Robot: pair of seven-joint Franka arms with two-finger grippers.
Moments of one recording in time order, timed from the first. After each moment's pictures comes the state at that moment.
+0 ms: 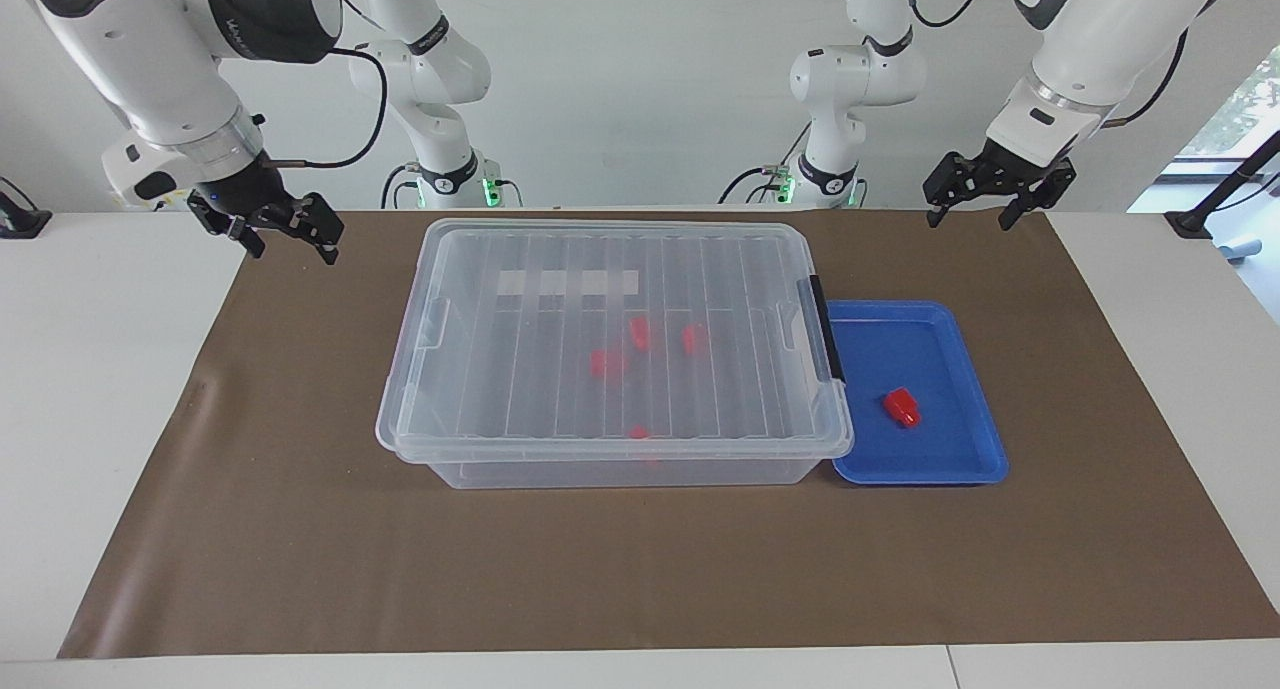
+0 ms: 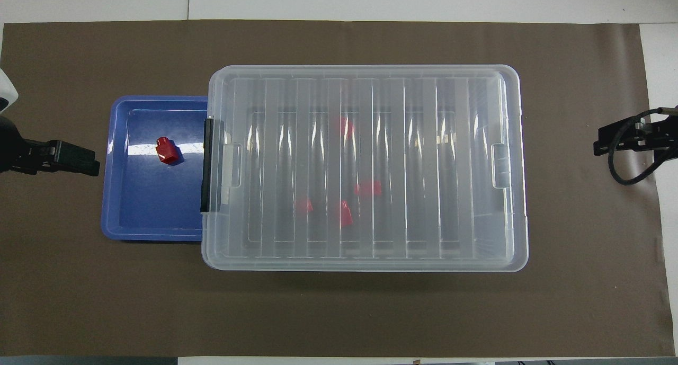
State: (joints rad) left arm -0.06 -0.07 -0.06 -1.63 -0.03 1.50 0.00; right arm -0.04 0.00 -0.04 -1.64 0.00 1.56 0.08
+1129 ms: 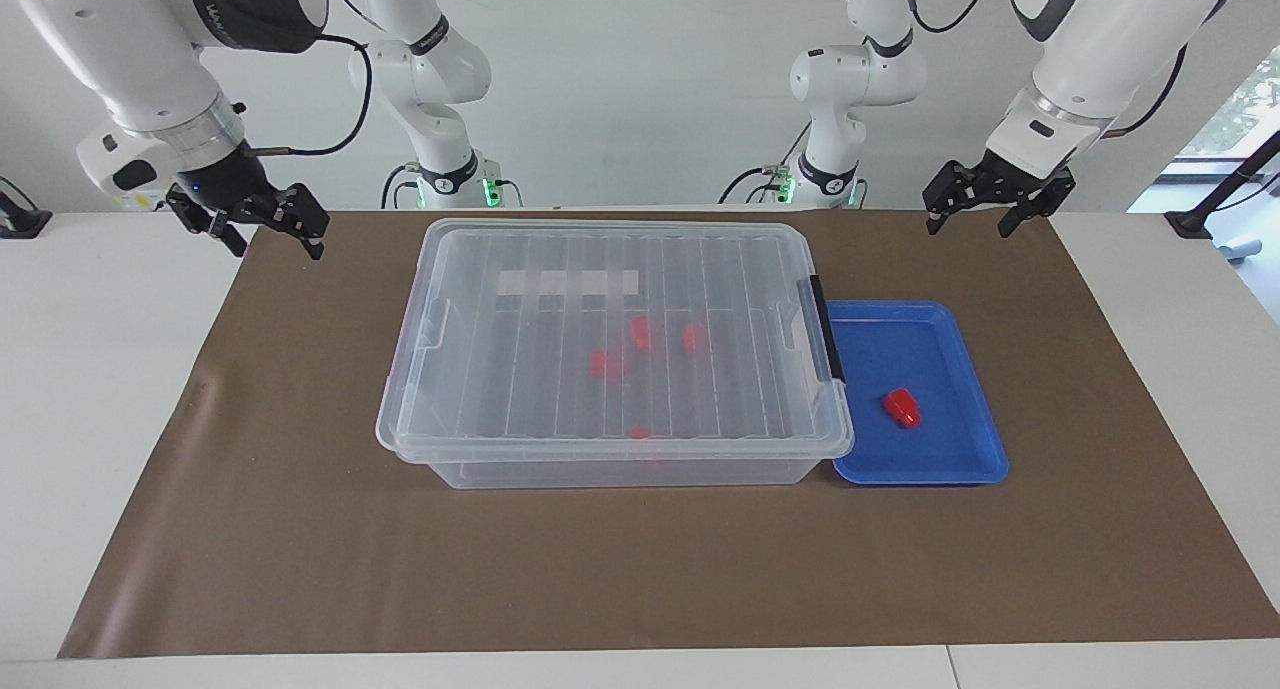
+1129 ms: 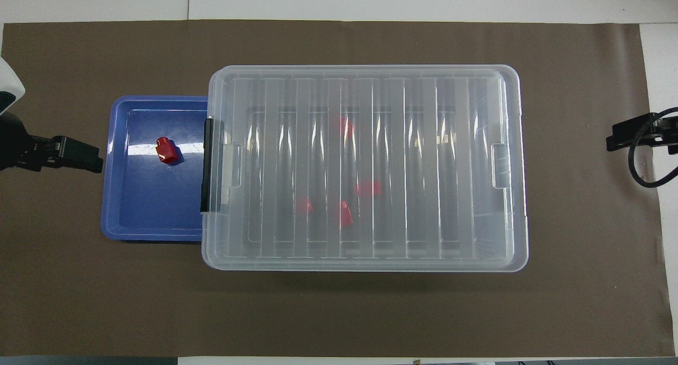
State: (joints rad) left arm -0.06 -0.04 -0.06 -1.62 -0.03 1.50 0.00; right arm -0.03 0.00 -0.06 -1.60 0.00 1.56 -0.01
